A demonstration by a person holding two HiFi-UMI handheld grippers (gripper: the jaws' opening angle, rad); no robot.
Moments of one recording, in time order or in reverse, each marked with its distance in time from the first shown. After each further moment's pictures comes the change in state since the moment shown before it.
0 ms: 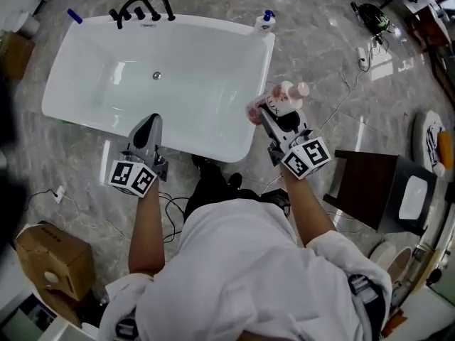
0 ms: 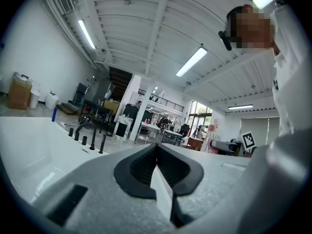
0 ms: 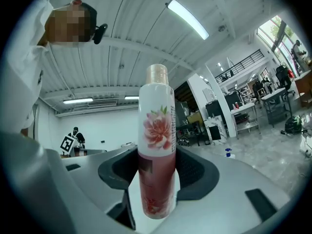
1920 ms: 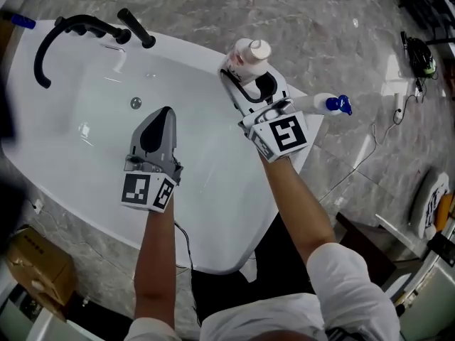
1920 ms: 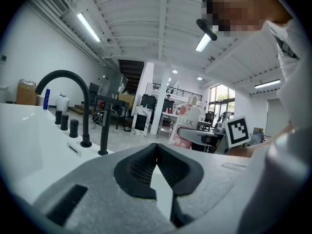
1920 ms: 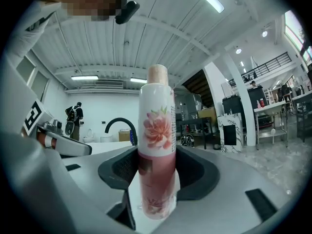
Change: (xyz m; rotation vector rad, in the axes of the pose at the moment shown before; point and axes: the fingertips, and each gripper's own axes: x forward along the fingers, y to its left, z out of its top) left arm 0.437 0.279 -0.174 0.068 0.063 0.235; right arm 0.495 -0.322 -0.200 -0.208 0.059 0.144
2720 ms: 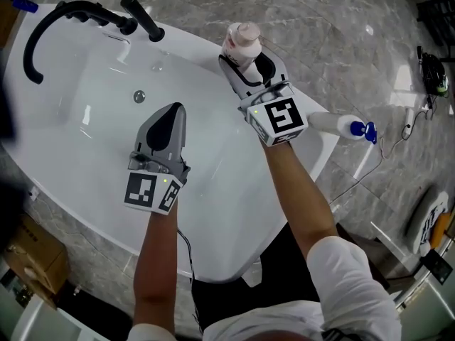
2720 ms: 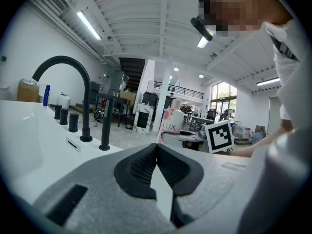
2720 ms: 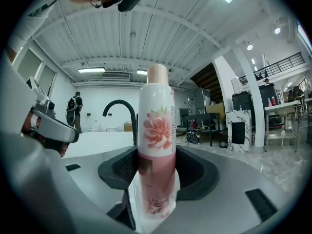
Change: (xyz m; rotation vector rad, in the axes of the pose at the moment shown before) left arm 0.030 0.022 -0.030 0.001 0.019 0.017; right arm 0.073 -0.014 -0.065 -0.051 0.068 0.065
